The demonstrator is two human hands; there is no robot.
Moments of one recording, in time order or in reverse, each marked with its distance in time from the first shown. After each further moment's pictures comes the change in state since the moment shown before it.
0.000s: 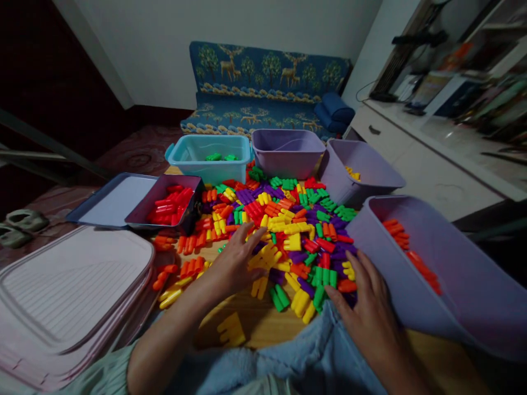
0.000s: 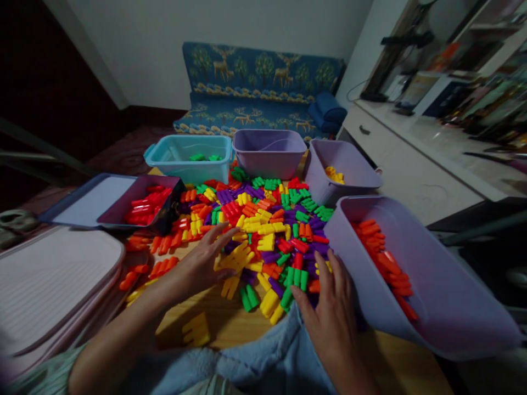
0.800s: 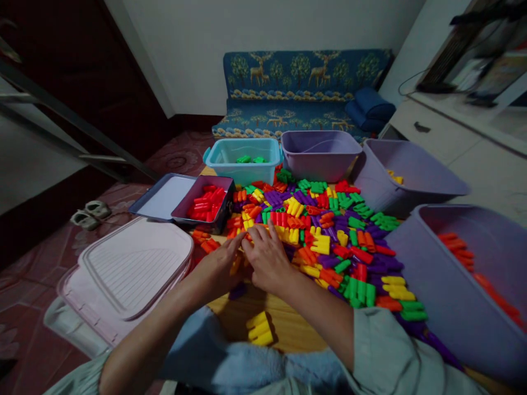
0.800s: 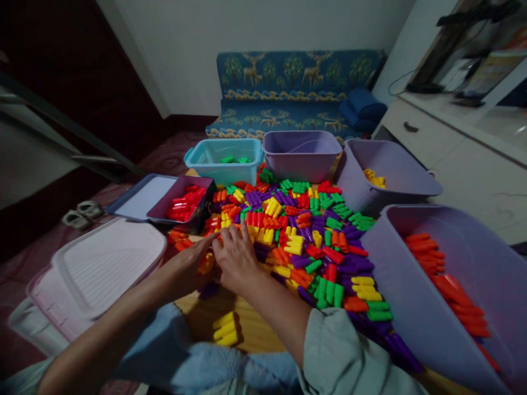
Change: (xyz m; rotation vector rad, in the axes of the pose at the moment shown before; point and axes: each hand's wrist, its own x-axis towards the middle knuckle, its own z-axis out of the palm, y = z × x) left_hand -0.056 -0.043 -0.047 0.093 0.007 -0.174; right_hand 0.086 -0.180 0.087 0.083 -0.367 -0.743
